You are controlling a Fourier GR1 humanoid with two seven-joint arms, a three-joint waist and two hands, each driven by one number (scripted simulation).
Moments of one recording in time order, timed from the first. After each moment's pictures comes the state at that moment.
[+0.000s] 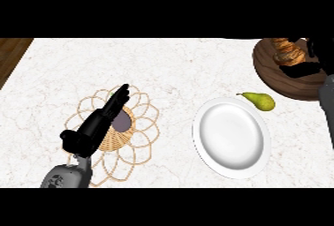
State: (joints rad) left arm -0.13 0.08 -0.13 -1.58 -0.02 -0.19 0.07; right arm -0.73 -0.46 -0.23 -0.93 0.90 -0.13 -0.17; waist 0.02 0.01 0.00
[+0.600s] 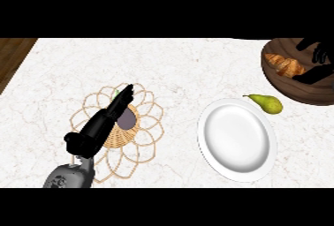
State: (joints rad) left arm -0.14 0.07 -0.16 -1.59 -0.04 -0.20 0.07; right arm -0.91 -0.58 -0.28 -0.43 0.95 -0.05 -0.24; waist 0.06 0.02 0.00
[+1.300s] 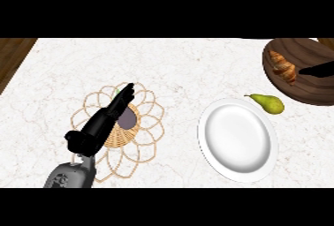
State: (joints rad) left arm -0.15 0.06 -0.15 -1.58 -0.04 -0.20 0.06; right arm -0.99 -0.65 -0.48 -0.24 0.76 -0.06 -0.45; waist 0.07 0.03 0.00
